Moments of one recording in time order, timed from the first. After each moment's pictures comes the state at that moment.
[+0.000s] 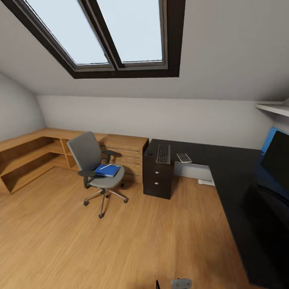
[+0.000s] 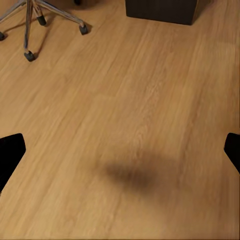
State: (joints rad) left arm -0.18 -0.02 -0.10 -0.05 0.26 -0.77 0.23; right arm -0.30 0.15 0.56 -0.20 -0.40 -0.54 -0.15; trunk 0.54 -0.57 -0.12
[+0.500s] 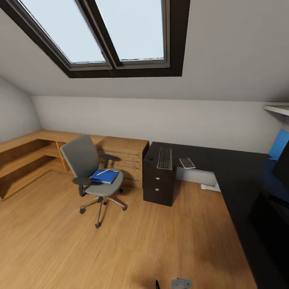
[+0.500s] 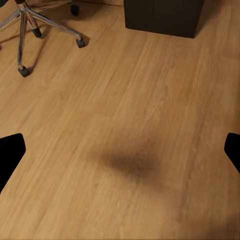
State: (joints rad) left arm -0.18 -0.02 -0.10 -0.05 0.26 -0.77 0.23; right arm -0.30 0.15 0.56 -0.20 -0.40 -0.54 -0.15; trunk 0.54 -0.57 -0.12
